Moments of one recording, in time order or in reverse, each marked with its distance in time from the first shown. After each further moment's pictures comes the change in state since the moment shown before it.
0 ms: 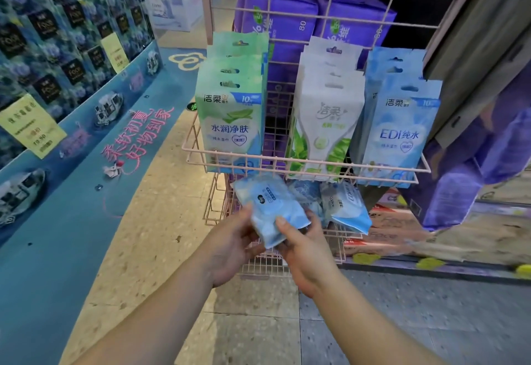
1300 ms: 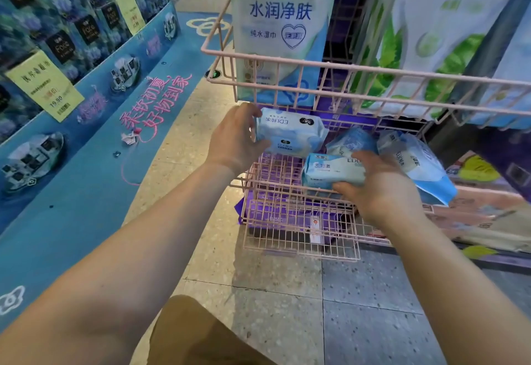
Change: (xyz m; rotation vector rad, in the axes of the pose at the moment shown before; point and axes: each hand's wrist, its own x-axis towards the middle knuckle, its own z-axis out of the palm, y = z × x) left_hand 0.109 0.049 -0.061 1.415 0.472 0.873; right_hand 0.064 -0.011 -0.032 -1.744 0.303 -0.359
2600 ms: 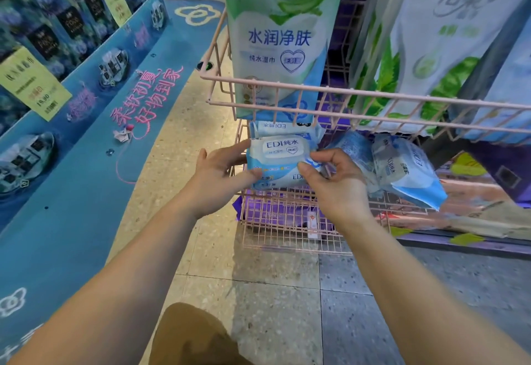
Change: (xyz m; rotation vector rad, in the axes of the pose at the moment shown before) left_hand -0.043 -0.012 -0.039 -0.352 -0.399 -0.173; right_hand 0.008 -0.045 0.029 0.932 0.035 0.075
